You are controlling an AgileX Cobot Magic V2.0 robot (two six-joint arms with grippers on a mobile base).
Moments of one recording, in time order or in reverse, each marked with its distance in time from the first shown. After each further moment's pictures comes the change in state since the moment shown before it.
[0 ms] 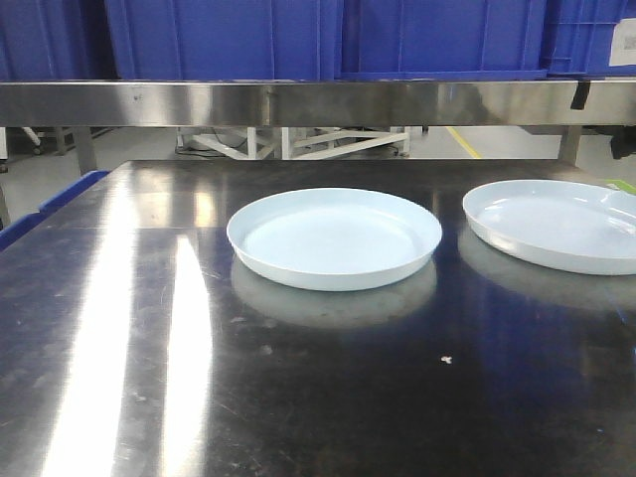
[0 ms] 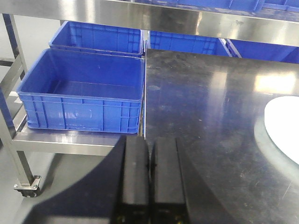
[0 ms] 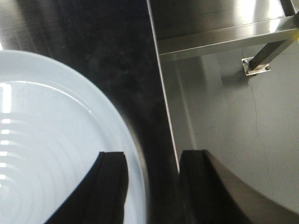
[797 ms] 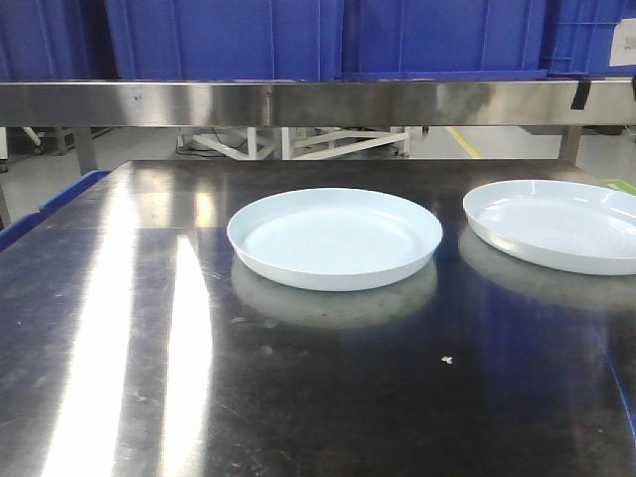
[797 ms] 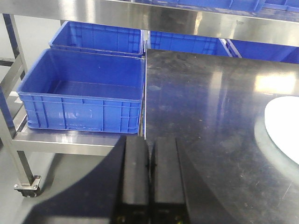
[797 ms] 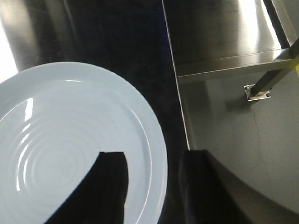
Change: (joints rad) left arm 0.000 0.000 0.000 0.000 0.000 0.001; right arm 0.033 -0.190 0.080 0.000 0.000 0.000
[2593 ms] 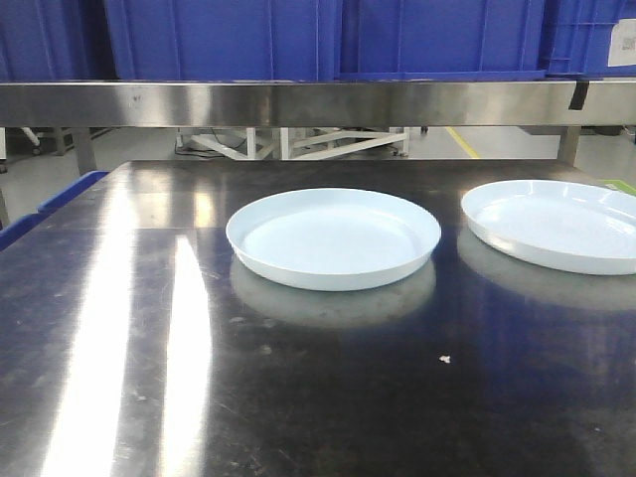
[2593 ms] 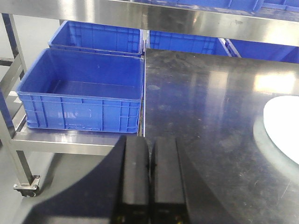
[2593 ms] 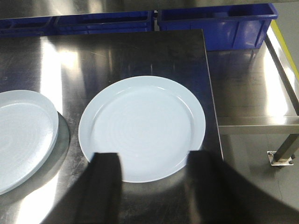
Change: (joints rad) left arm 0.000 0.000 0.000 -0.002 0.002 0.000; right arm 0.148 -0.731 0.344 0.009 0.048 -0.001
